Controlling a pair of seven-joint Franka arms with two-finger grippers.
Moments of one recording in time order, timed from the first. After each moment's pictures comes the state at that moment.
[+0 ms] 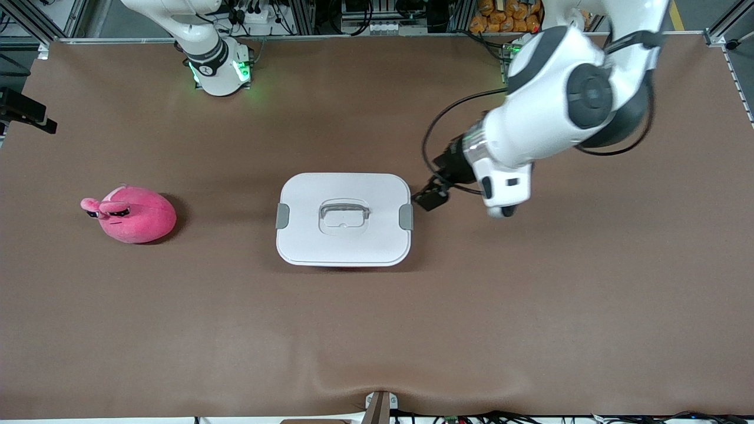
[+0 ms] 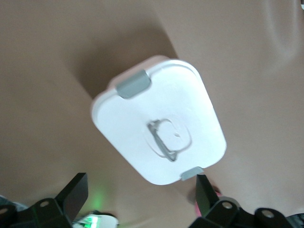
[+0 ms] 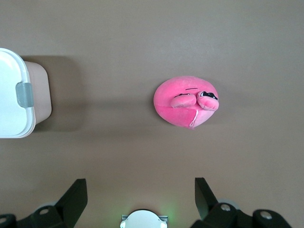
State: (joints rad) left arm -0.44 0.40 -0.14 -1.32 -0.38 1.84 -1.57; right arm -0.04 -0.02 -0.10 -1.48 0.03 1.36 -0.13
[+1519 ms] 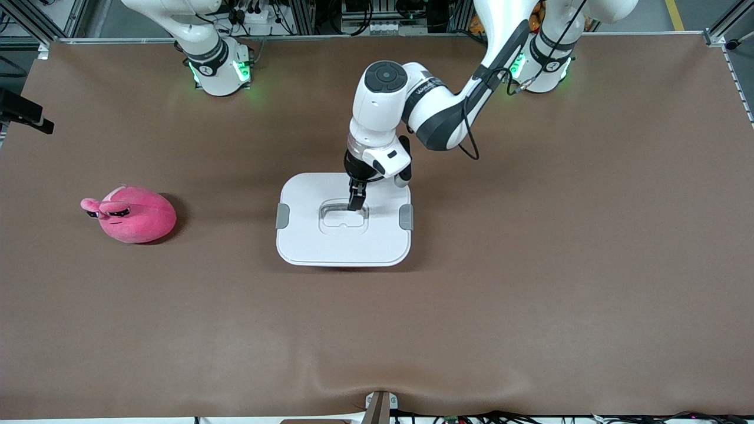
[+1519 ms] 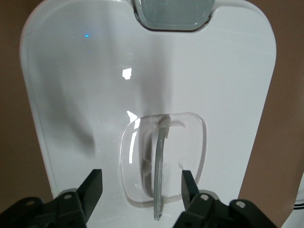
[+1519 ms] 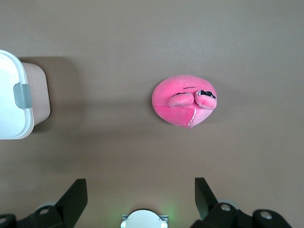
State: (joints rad) left arm -0.75 0.55 -0.14 -1.56 0.10 2.40 -2.46; right arm -0.06 -0.01 -0.10 -1.48 0.03 1.36 -0.13
